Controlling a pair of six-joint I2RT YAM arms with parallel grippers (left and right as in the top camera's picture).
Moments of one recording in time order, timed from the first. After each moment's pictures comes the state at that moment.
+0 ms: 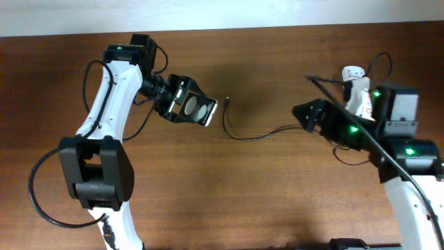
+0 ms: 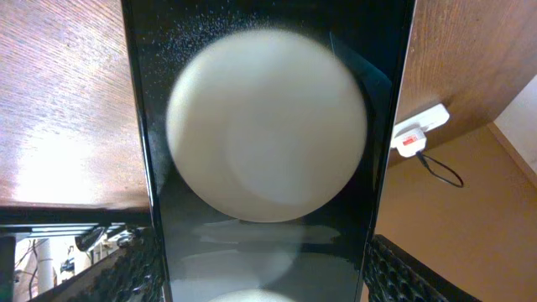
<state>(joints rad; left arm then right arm) -0.11 2.08 1.86 -1.34 0.77 -1.05 -0.03 1.14 1.14 -0.82 -0.59 0.45</state>
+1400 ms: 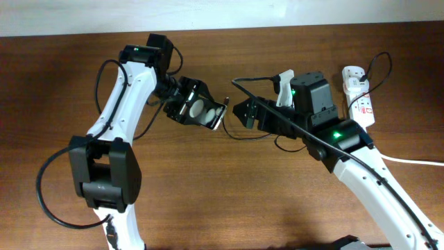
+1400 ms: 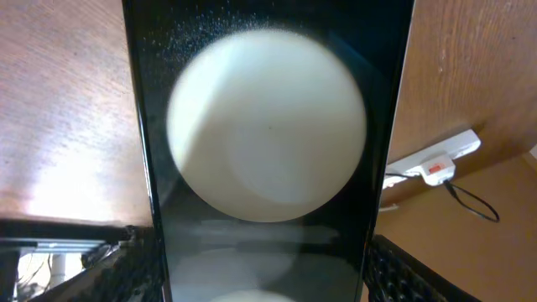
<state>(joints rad) -0.20 2.08 1.86 -1.30 0.66 -1.13 0.38 1.34 1.14 -0.52 -0.43 0.68</state>
